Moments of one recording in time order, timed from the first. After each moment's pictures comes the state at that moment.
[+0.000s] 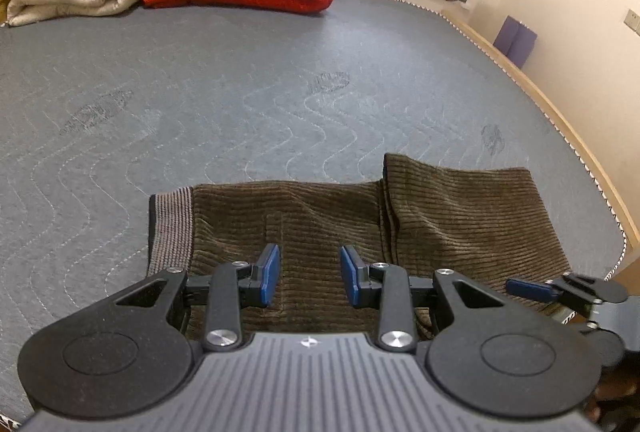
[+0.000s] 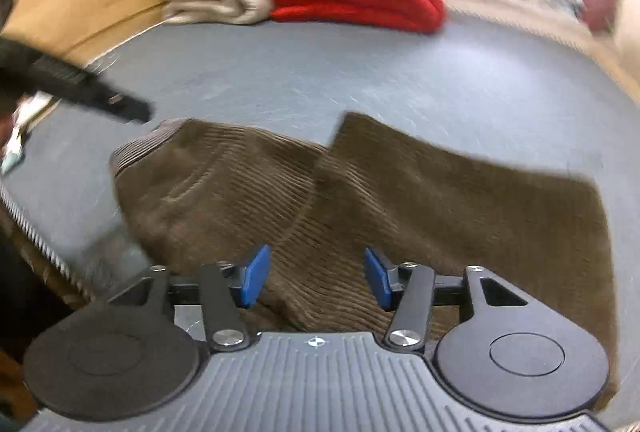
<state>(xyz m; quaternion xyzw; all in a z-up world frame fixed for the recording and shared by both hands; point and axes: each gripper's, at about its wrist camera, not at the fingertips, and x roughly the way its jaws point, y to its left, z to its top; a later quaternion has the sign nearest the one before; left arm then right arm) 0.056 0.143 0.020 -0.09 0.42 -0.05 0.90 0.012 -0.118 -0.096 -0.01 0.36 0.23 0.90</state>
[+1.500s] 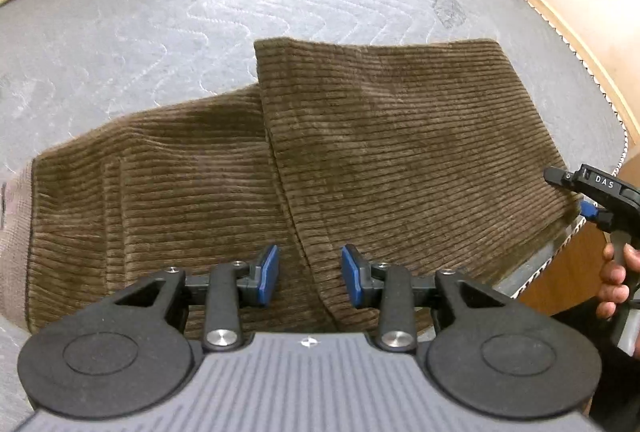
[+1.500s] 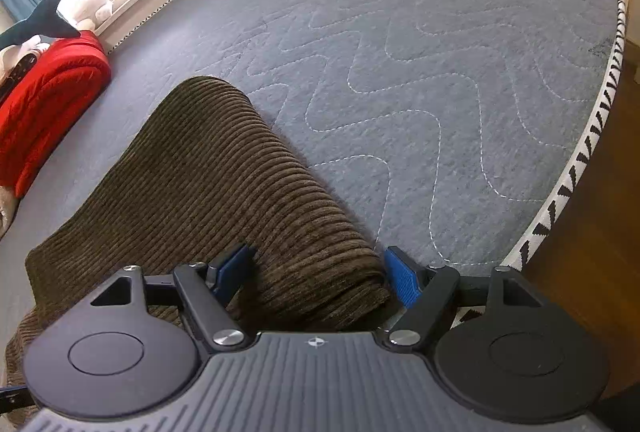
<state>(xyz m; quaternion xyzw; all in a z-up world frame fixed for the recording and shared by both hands) 0.106 0.012 -0.043 0.00 0.53 -0.12 0.84 0.019 -0.323 -0.170 0.31 0.38 -0.11 0.86</state>
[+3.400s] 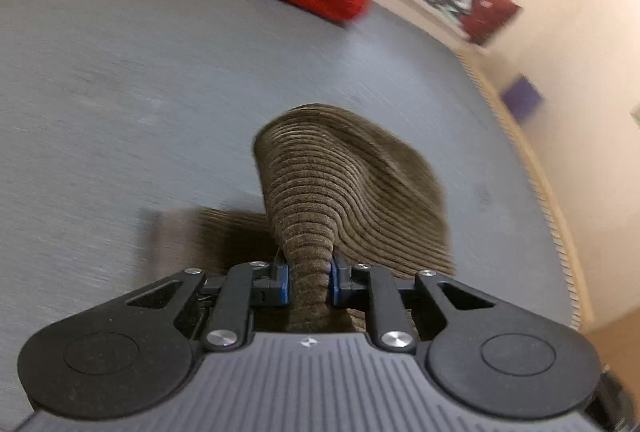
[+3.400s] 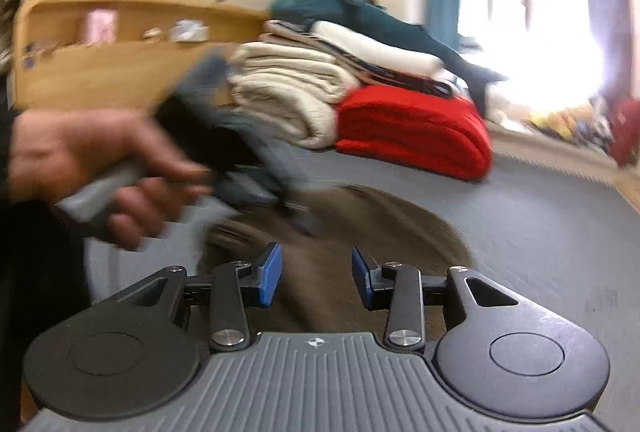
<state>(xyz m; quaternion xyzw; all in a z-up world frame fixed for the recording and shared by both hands) 0.107 0.185 0.027 -0.22 0.44 -0.03 0.87 -0.071 -0.079 -0.022 -0.03 0.15 0.29 0.94</state>
